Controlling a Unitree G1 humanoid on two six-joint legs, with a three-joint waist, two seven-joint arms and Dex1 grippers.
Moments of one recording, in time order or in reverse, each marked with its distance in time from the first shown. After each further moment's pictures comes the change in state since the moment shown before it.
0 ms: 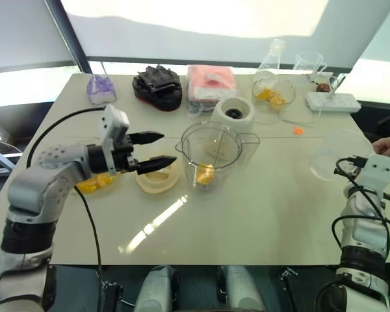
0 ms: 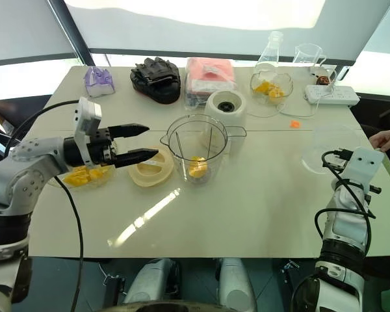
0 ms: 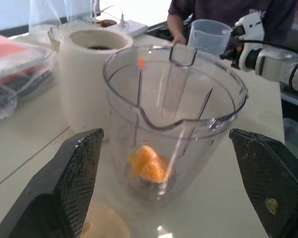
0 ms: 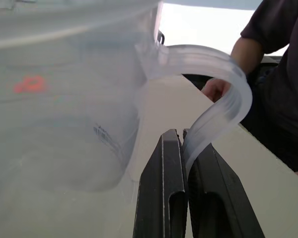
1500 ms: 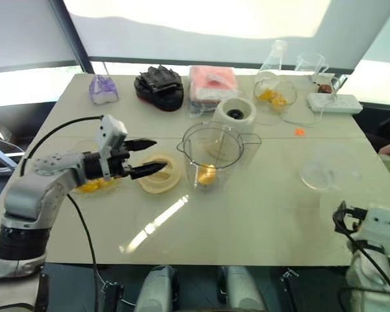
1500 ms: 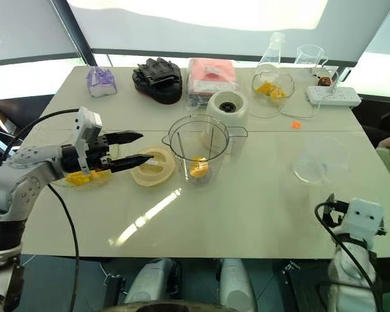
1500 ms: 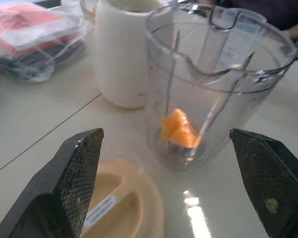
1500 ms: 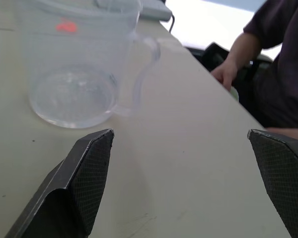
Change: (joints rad) left arm -0.004 0.056 0.001 0.129 0.087 -0.074 -0.005; right arm 0.696 0.127 0.022 -0.719 0.094 -0.004 0.094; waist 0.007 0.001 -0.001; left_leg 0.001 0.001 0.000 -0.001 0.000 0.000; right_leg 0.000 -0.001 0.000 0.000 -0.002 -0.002
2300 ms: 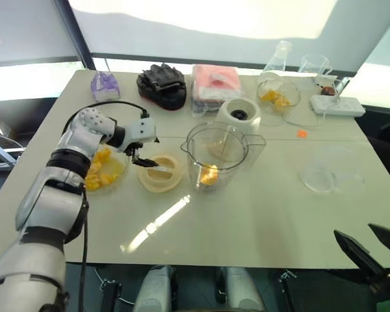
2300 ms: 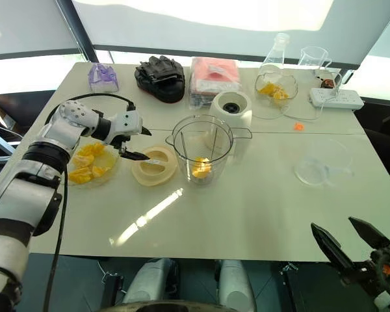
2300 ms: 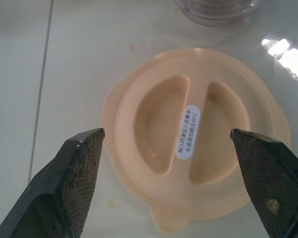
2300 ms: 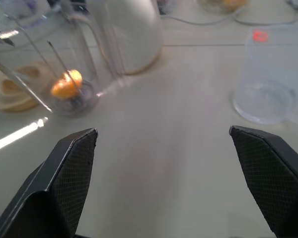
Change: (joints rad) left arm -0.747 -0.216 -0.513 1.295 0.752 -0.951 -0.442; right arm 0.552 -0.334 -0.434 -0.555 1.104 0.335 0.397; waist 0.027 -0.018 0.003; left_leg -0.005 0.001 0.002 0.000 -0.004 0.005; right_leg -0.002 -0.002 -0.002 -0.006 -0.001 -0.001
